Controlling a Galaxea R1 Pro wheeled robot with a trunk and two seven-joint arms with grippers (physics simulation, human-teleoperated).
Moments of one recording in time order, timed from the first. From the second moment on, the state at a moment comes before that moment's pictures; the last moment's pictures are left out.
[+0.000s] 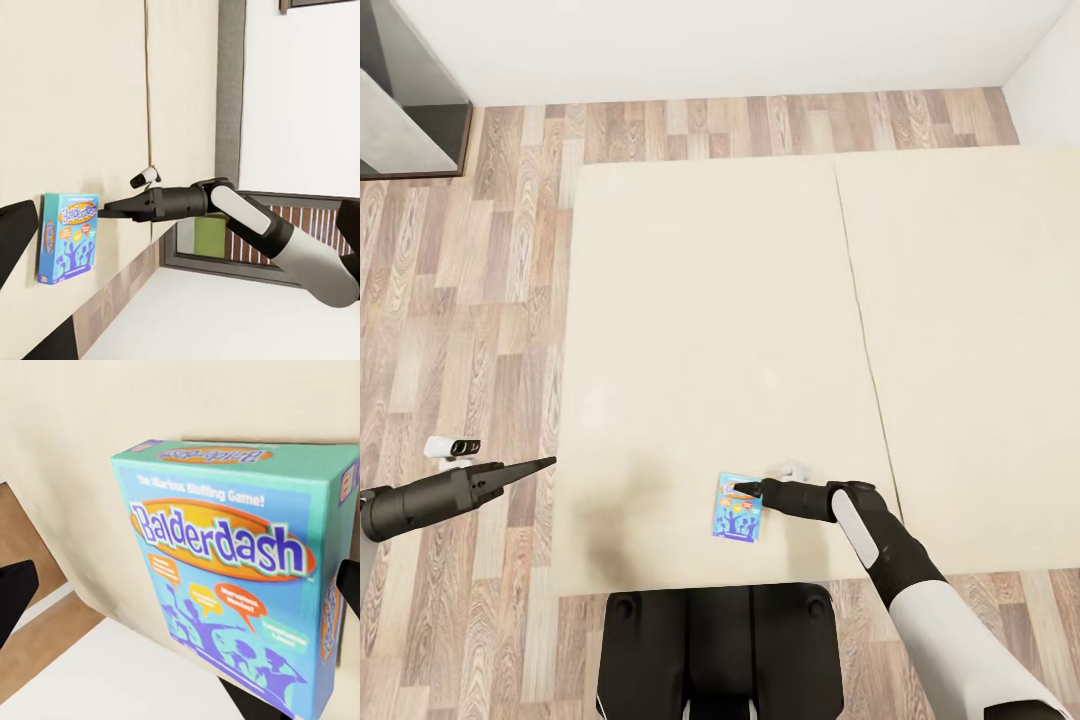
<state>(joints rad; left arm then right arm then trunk) -0.50 0.34 0.41 -1.42 0.20 1.00 -1.57 -0.73 0.00 0.11 -0.84 -0.45 0.77 0.48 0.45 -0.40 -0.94</state>
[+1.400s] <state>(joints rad) -0.50 0.34 0.41 -1.42 0.20 1.00 -1.57 -0.73 0.00 0.11 -0.84 -0.45 0.77 0.47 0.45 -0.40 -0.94</state>
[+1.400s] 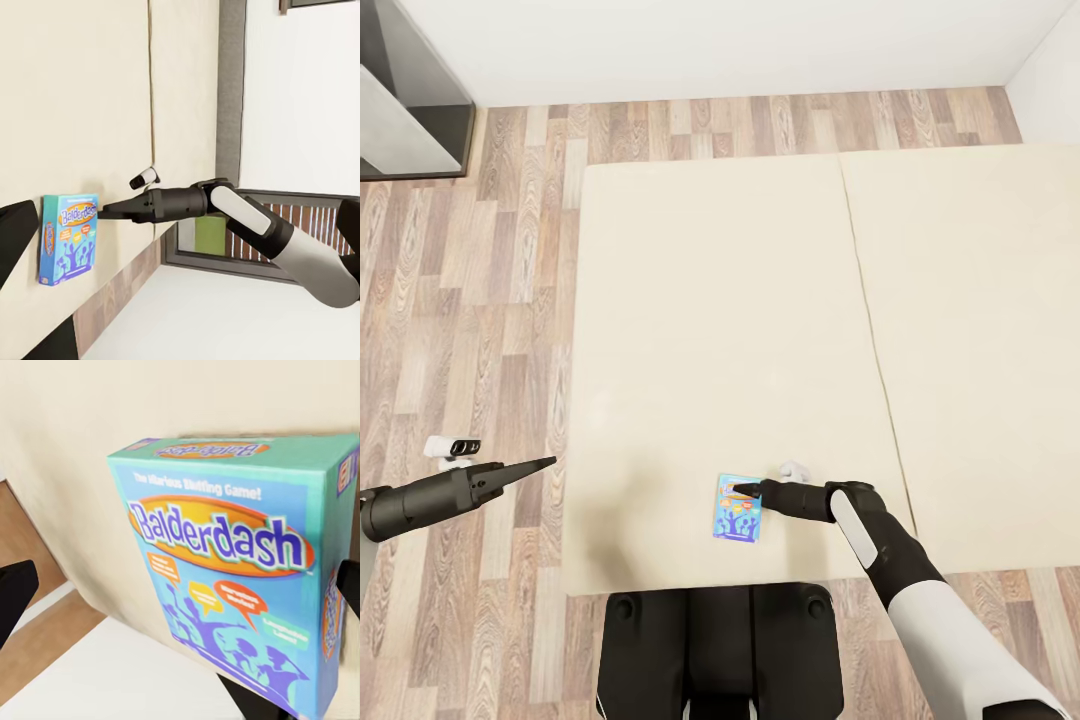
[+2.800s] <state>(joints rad) -0.50 0.34 0.41 -1.42 0.20 1.00 -1.57 -0.73 0.00 0.16 -0.83 -0.44 0.78 0.46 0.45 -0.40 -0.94</state>
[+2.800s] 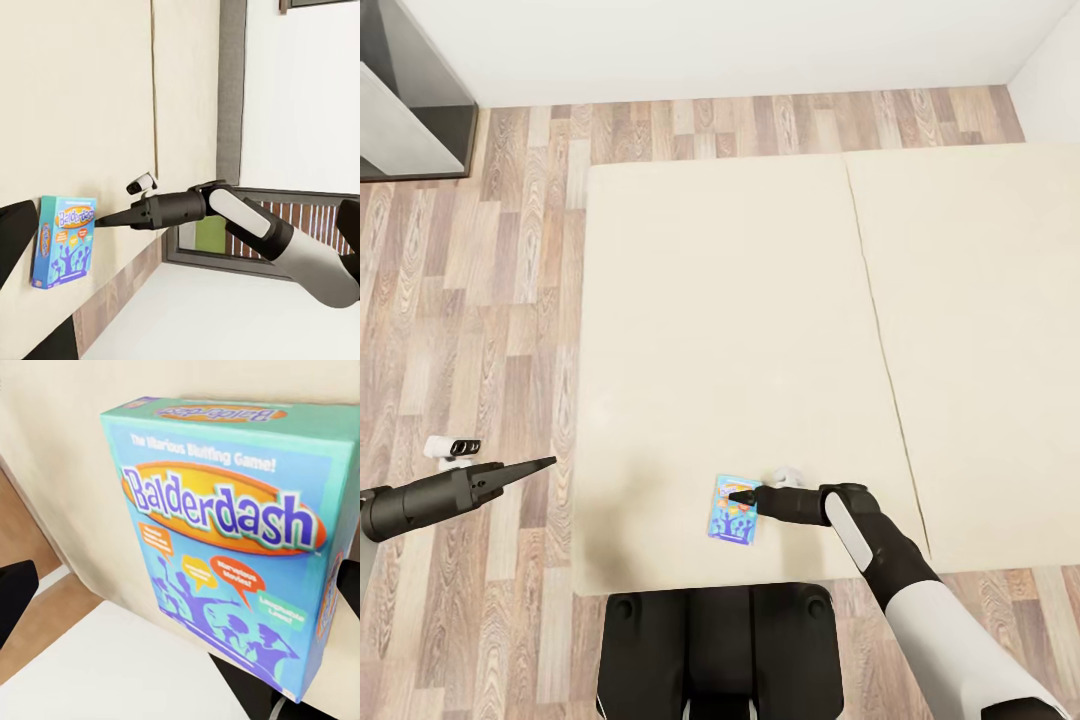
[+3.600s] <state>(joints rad) -0.50 0.34 0.41 -1.42 0.20 1.00 -1.57 -0.73 0.00 0.16 -0.83 -0.44 0.78 0.46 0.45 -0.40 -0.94</state>
